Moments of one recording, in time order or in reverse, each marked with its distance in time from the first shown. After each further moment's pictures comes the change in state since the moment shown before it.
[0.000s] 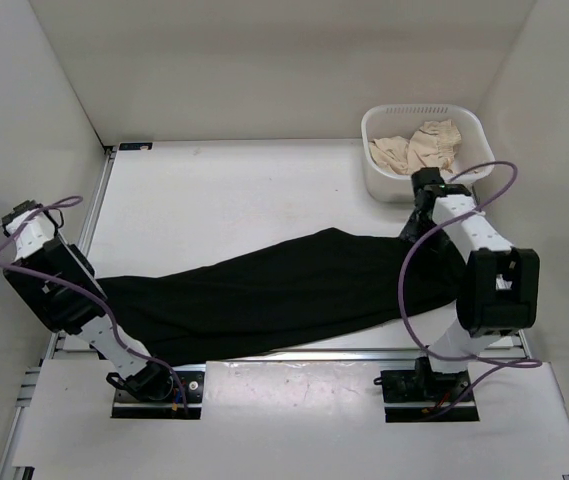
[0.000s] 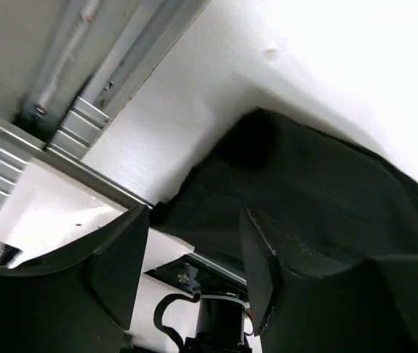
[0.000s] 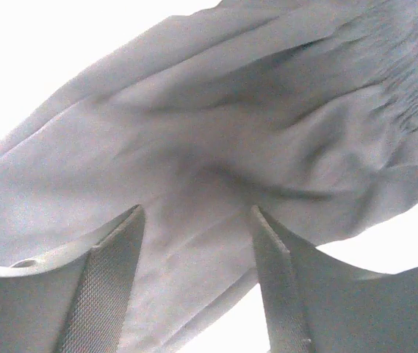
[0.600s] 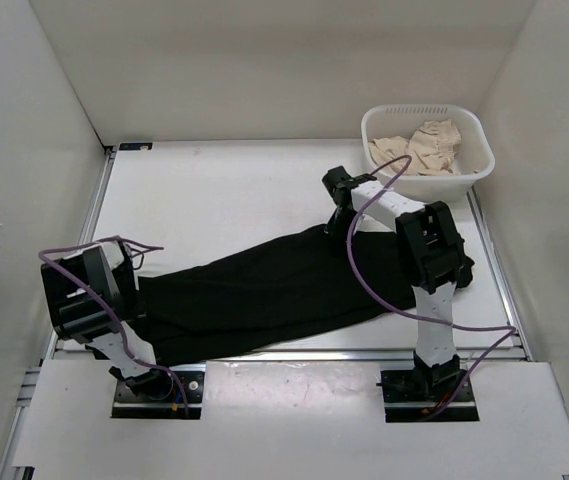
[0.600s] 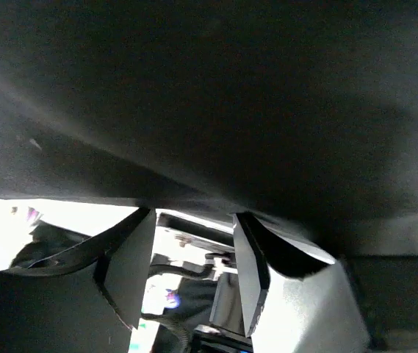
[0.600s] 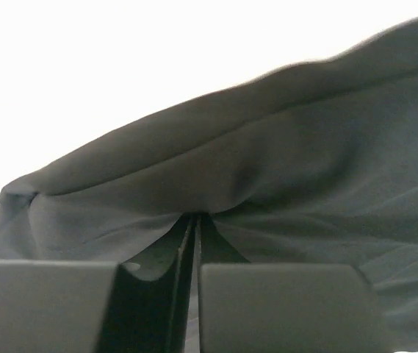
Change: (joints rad) left arm -0.333 -0.160 -0.581 0.098 -0.112 0.003; right arm 0.412 0.452 0.341 0.052 -0.215 0.267
